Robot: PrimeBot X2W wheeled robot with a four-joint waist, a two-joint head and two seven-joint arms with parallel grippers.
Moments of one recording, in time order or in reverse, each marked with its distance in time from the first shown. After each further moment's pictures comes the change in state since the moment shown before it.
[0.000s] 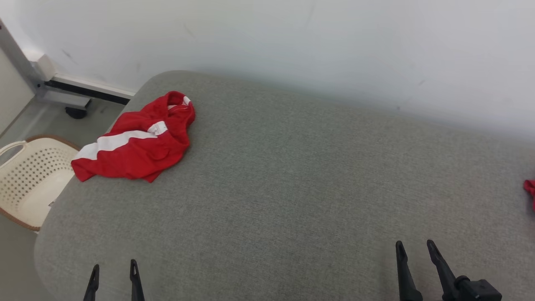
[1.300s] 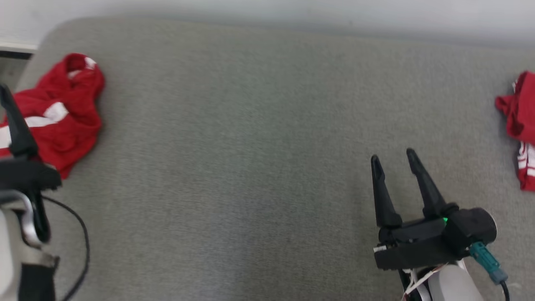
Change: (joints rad) left arm -0.671 0.161 0.213 0.240 -0.100 -0.077 0.000; right arm -0.254 0.000 0.109 -0.124 -0.047 0.000 0.000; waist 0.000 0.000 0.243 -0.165
